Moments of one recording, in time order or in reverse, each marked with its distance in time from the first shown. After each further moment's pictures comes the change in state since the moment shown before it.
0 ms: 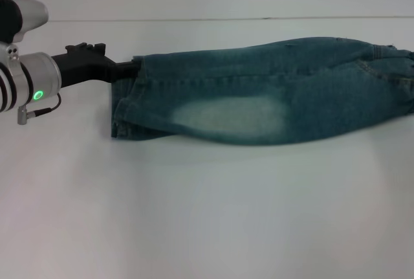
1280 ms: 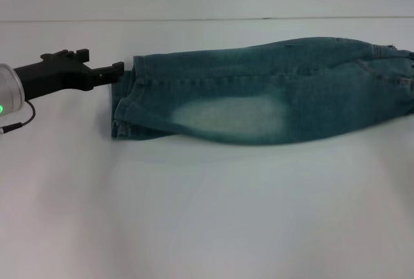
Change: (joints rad) left arm 0.154 0.002 0.023 0.193 -0.078 0.249 -0.090; right arm -0.134 0.024 0.003 -0.061 0.047 -0.229 -0.114
